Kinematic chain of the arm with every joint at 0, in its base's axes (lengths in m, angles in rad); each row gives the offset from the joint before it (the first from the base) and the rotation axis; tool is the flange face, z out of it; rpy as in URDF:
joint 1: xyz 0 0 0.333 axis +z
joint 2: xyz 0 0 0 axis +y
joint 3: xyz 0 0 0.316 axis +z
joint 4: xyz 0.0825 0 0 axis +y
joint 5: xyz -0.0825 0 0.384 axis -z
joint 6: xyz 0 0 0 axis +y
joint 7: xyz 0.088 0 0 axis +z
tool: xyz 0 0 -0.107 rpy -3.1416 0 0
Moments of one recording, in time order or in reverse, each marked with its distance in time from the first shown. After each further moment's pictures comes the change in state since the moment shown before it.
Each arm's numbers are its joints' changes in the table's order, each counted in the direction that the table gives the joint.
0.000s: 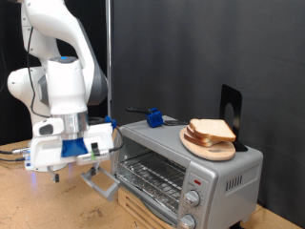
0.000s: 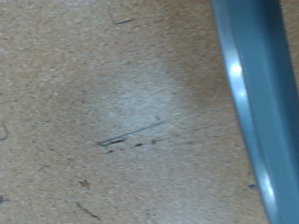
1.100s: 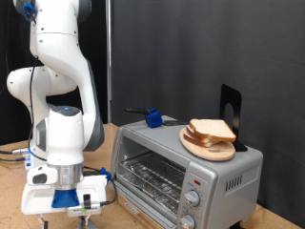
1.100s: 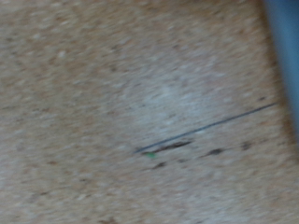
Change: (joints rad) arm -0.176 0.372 0.156 -0.106 -0.023 -0.262 -0.010
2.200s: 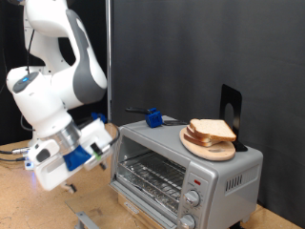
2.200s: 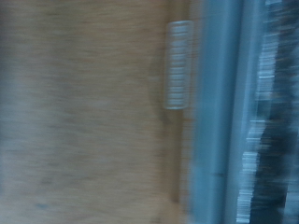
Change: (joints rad) arm -0.347 -0.333 0.353 -0.040 -0.859 0.691 0.908
